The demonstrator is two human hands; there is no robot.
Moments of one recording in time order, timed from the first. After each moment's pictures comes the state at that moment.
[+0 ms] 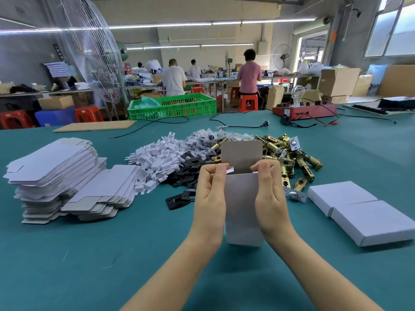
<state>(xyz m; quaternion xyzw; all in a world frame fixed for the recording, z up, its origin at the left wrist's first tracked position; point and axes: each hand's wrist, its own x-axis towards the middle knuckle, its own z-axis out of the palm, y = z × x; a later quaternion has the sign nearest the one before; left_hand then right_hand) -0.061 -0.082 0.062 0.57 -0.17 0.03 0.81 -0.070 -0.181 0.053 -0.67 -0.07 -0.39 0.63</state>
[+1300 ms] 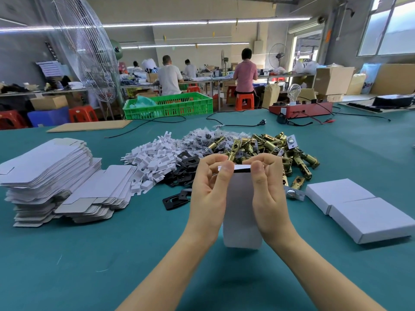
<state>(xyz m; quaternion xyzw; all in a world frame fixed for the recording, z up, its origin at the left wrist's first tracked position) -0.055 -0.076 0.067 0.58 -0.24 0.06 0.78 -0.073 -0.179 0.057 -0.67 -0.12 -0.41 0.61</state>
